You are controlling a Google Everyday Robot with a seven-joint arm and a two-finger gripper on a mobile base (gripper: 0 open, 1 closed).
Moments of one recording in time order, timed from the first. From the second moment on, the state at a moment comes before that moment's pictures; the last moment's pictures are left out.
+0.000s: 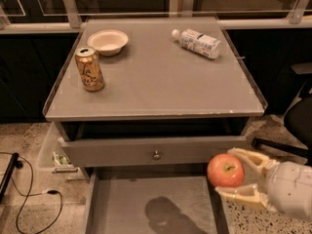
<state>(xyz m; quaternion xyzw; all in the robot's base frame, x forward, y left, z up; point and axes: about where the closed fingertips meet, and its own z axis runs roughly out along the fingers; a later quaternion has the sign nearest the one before) 0.357 -0.183 0.797 -0.49 0.70 0.17 0.49</state>
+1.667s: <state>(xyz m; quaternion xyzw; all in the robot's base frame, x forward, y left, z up) 0.386 -0.152 0.678 -0.58 0.69 0.15 0.40</state>
